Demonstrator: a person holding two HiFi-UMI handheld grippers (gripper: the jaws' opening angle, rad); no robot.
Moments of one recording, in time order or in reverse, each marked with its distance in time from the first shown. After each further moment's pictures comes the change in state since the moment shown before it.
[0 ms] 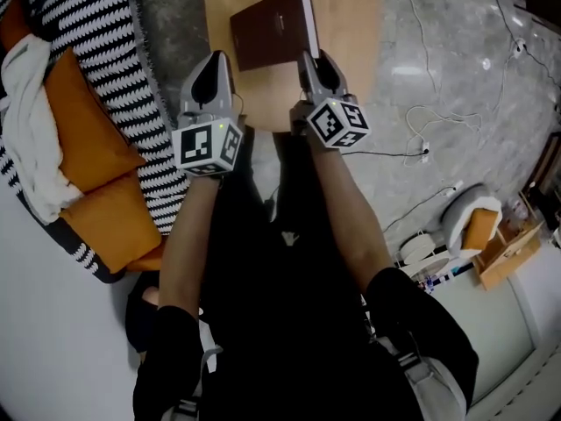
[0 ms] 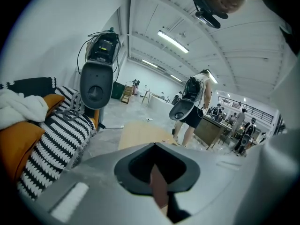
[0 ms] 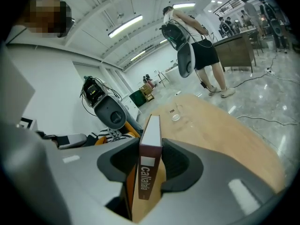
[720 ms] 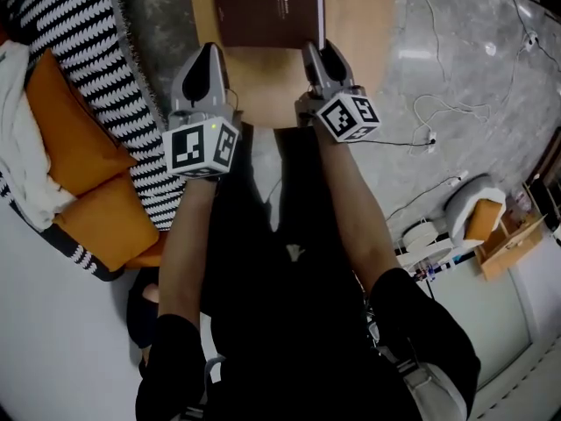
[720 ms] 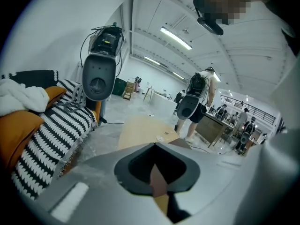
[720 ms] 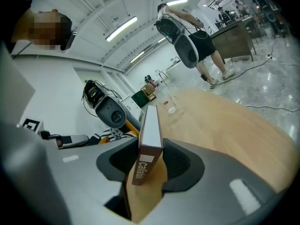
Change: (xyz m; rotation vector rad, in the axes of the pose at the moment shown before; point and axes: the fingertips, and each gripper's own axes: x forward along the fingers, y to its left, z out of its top) left arm 0.023 0.010 -0.047 -0.023 0.031 0.016; right arm 0.015 -0.051 -0.037 0.050 -0.008 0.075
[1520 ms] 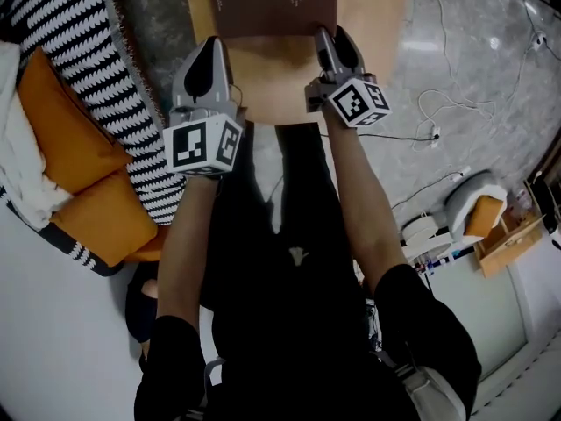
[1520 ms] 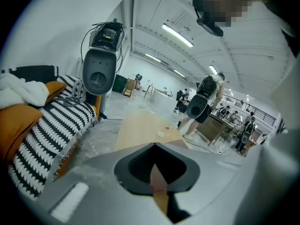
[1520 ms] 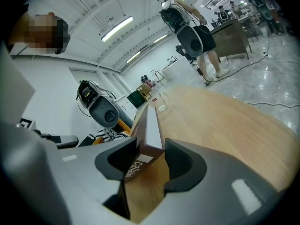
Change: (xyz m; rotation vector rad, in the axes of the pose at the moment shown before) left arm 0.014 -0.002 -0.024 -0.012 0.027 -0.002; right arm 0.014 -0.052 -0.010 0.022 -0.001 -0.036
